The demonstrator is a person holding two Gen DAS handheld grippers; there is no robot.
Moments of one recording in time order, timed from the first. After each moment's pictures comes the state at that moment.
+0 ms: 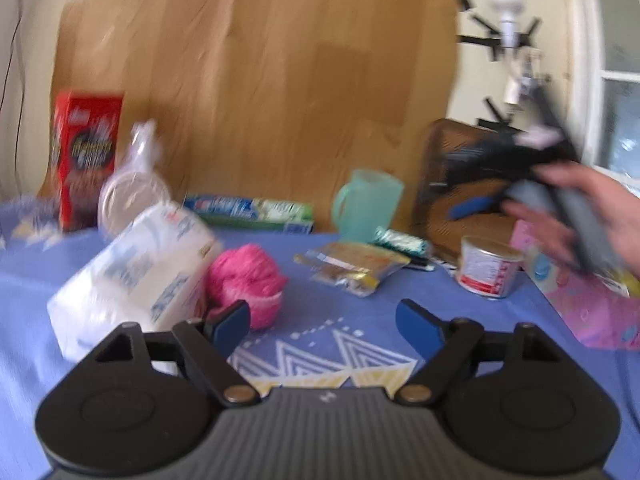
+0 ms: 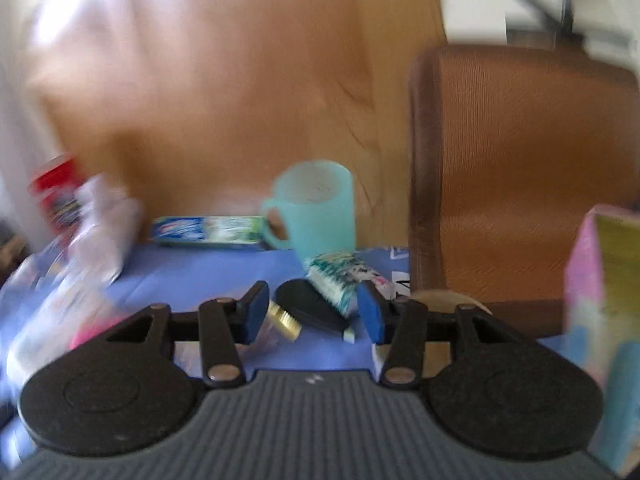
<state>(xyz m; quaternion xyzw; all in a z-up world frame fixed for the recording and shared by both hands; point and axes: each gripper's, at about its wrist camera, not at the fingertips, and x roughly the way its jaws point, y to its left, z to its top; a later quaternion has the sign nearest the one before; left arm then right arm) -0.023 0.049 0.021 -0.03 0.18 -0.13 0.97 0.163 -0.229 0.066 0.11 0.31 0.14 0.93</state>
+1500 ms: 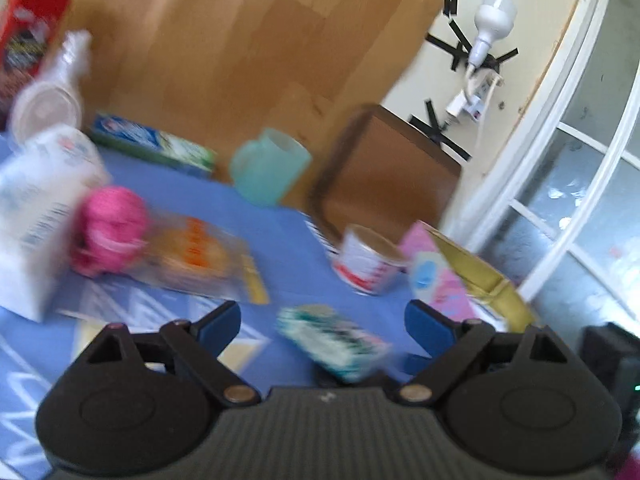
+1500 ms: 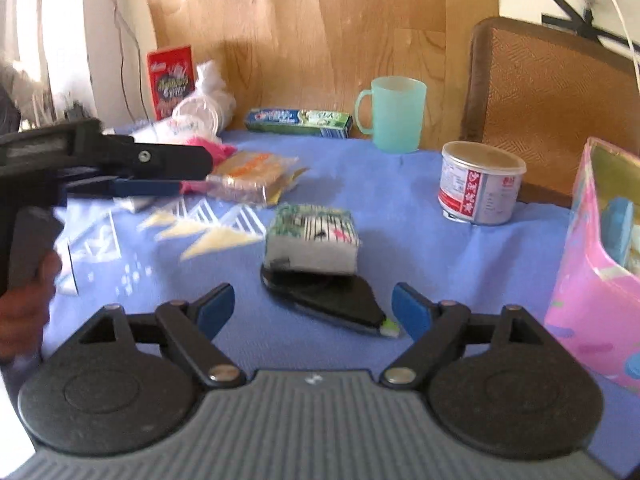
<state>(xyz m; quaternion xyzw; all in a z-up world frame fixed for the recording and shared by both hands) -0.003 0.024 0.041 -0.19 0.29 -0.27 0.90 -0.040 -0.234 0.009 0.01 0.29 0.23 0.93</state>
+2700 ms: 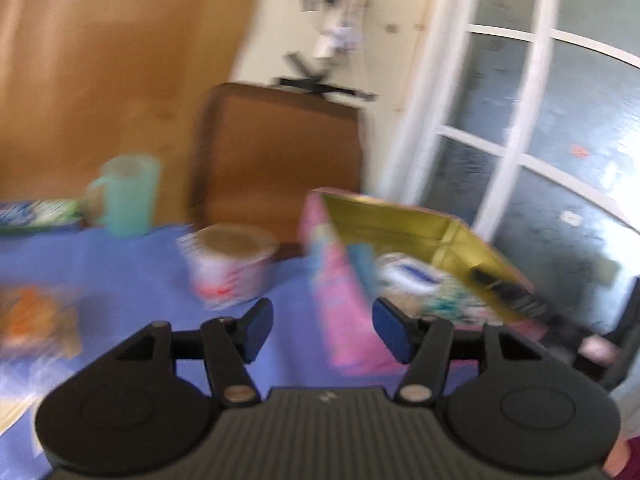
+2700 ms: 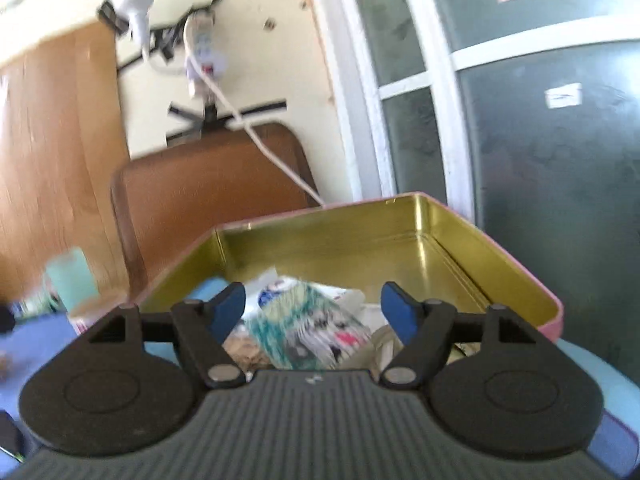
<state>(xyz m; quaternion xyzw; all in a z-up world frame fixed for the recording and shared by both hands) -0.023 -0.122 0.069 -0.04 0.26 -0.31 0.91 -0.096 -0.431 0.017 0.15 0.11 -0.15 0.97</state>
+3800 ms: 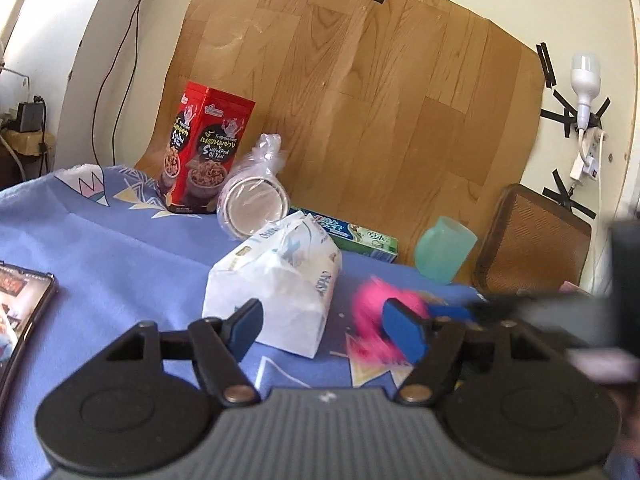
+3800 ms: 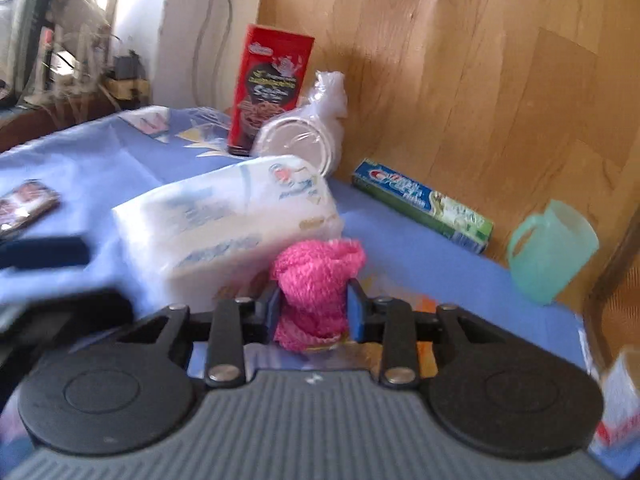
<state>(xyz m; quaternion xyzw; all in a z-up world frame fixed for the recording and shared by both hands) -0.058 0.125 0.015 -0.14 0.17 -0.03 0.97 0.002 -0.065 0.034 -0.14 0.22 0.32 0.91</state>
